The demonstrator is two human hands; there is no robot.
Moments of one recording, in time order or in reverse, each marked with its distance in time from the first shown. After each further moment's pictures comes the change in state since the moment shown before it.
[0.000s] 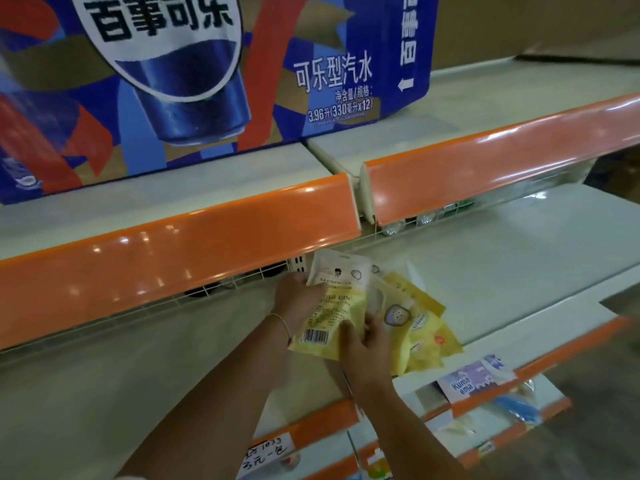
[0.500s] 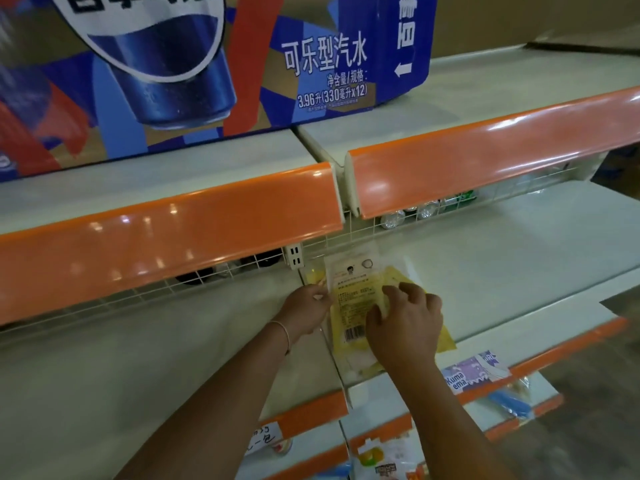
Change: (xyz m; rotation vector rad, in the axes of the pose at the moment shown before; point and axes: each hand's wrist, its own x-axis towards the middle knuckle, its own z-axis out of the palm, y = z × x) left_hand -0.011 -0.020 0.018 0.209 -0.211 -0.002; right_hand 0.025 -0.034 -0.053 -1.118 0.225 -0.360
